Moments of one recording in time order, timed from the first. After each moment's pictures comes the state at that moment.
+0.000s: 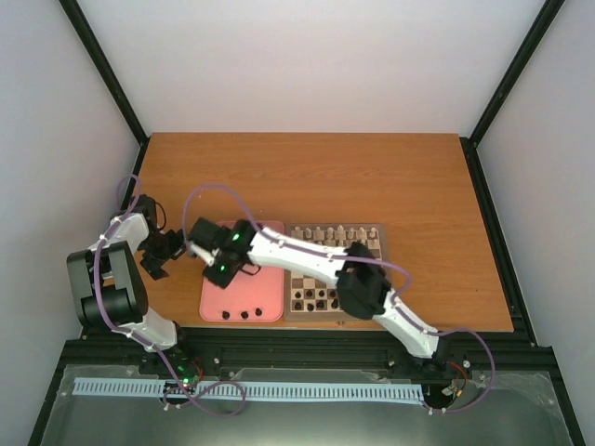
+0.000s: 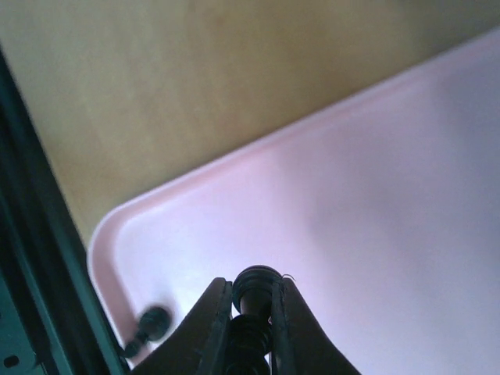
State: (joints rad) left arm 0.28 1.55 0.91 -0.86 0.17 -0.53; right arm 1.22 2.41 2.23 -0.99 -0.12 0.08
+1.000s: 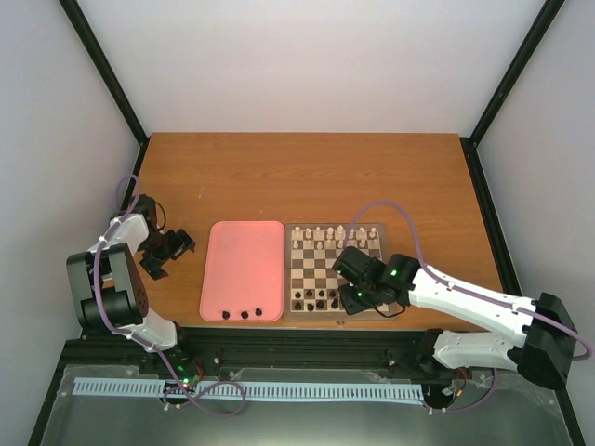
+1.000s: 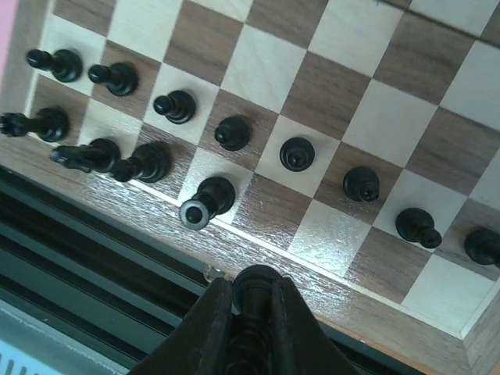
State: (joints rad) left arm 0.28 1.54 0.91 -0.86 0.17 -0.53; right arm 0.99 1.13 0.83 -0.94 0.02 0.61
